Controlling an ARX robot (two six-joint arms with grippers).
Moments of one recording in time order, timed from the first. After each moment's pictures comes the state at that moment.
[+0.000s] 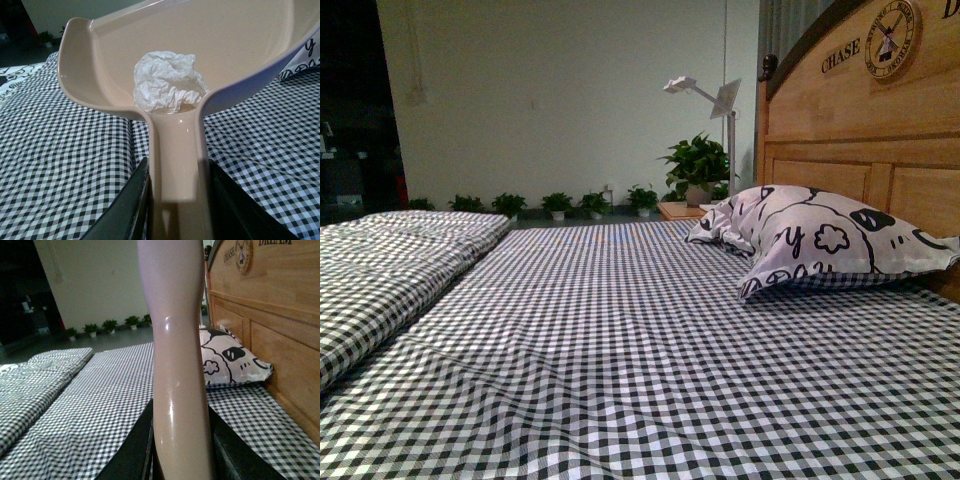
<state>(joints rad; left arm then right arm) 0.52 0.53 0.79 -0.35 0.64 0.24 -0.56 0.54 0.77 -0.02 -0.58 0.28</state>
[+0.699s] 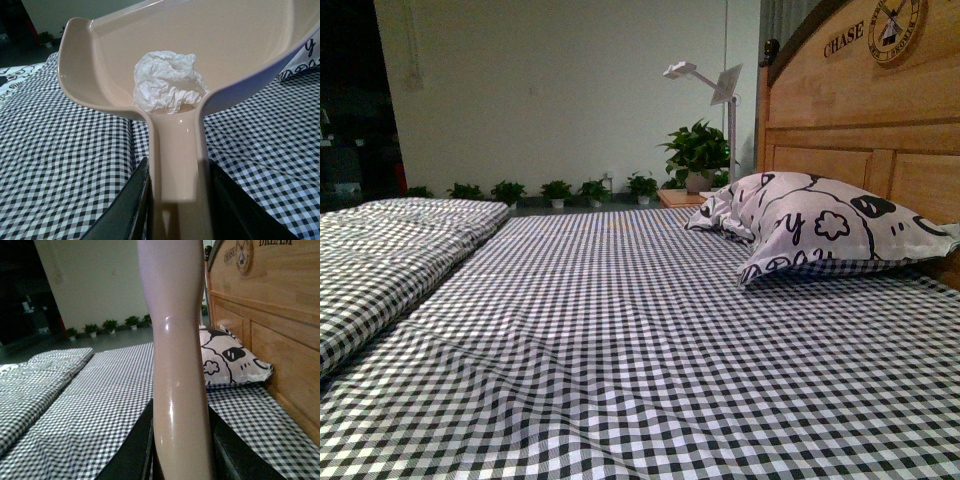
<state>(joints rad) 0.52 0.53 0.79 -0.35 0.64 0.24 -0.56 0.54 0.77 -0.02 -0.58 0.28</state>
